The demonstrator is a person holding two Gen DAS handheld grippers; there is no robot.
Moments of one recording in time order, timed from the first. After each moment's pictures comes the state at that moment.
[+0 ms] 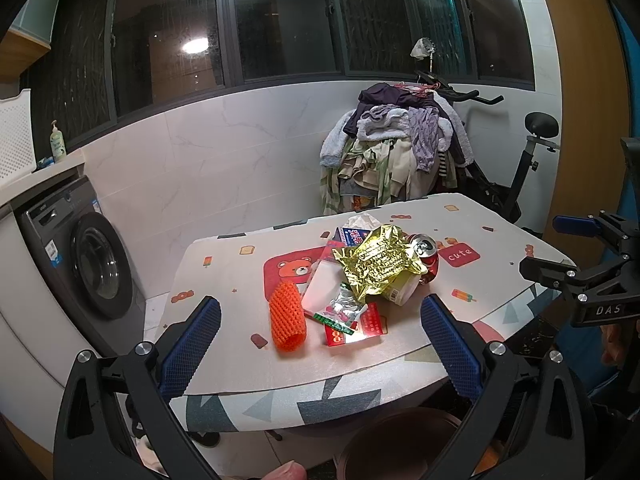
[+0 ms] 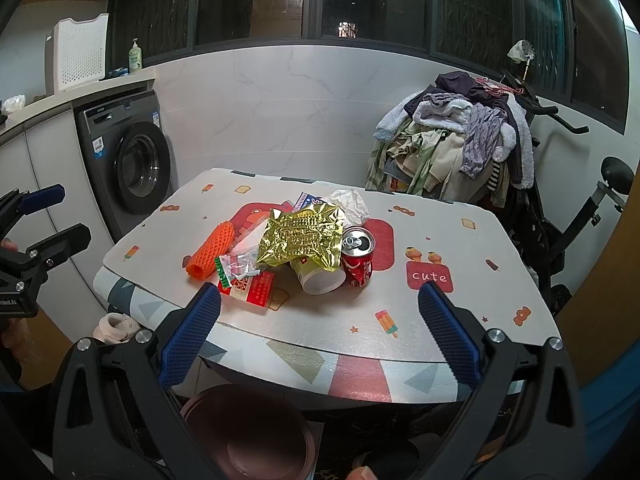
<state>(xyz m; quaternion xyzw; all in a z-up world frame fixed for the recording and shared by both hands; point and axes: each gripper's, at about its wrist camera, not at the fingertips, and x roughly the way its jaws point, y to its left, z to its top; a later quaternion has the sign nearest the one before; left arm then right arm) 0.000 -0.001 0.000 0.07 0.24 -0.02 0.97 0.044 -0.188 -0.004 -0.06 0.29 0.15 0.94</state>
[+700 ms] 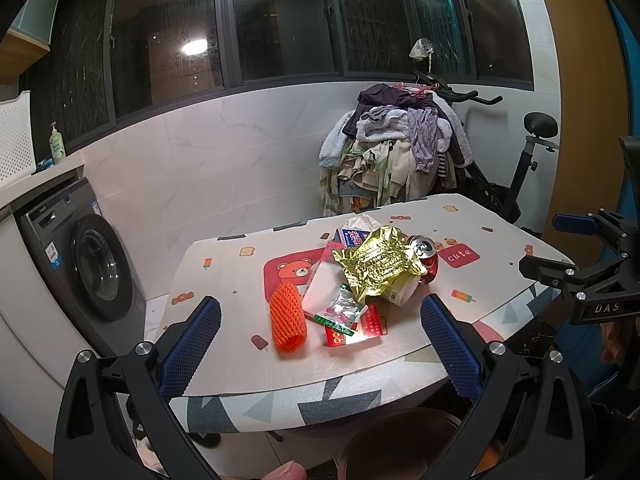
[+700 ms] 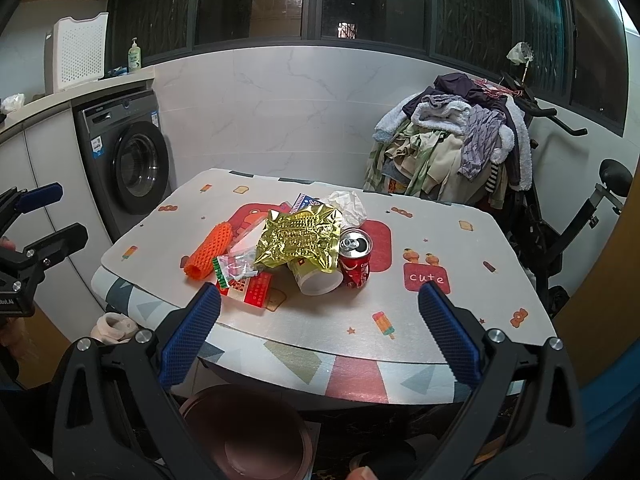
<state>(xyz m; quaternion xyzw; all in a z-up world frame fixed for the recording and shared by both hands) 0.002 -0.001 0.002 0.07 0.24 -0.02 0.97 0.042 -0.189 -0.004 -0.07 0.29 0.15 0.94</state>
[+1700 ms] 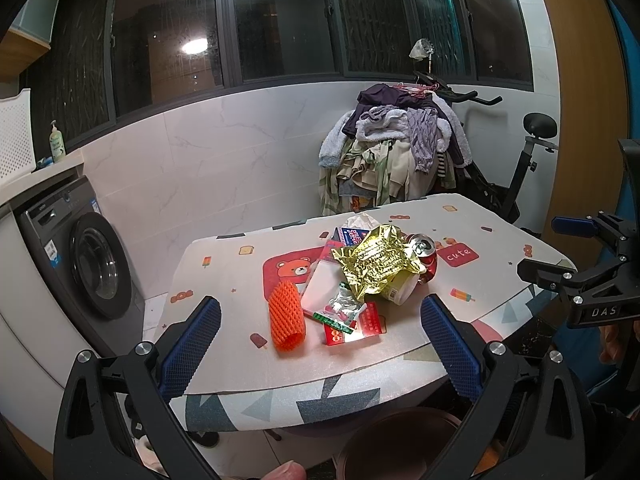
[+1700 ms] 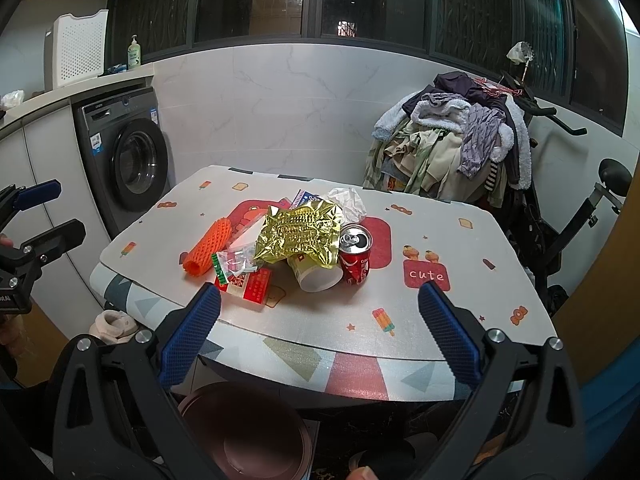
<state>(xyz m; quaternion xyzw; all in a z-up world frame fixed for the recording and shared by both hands) 0.000 -0.001 0.005 0.07 0.24 -0.02 0.97 0.042 -0.193 -0.004 -0.07 0.29 0.15 0.94</state>
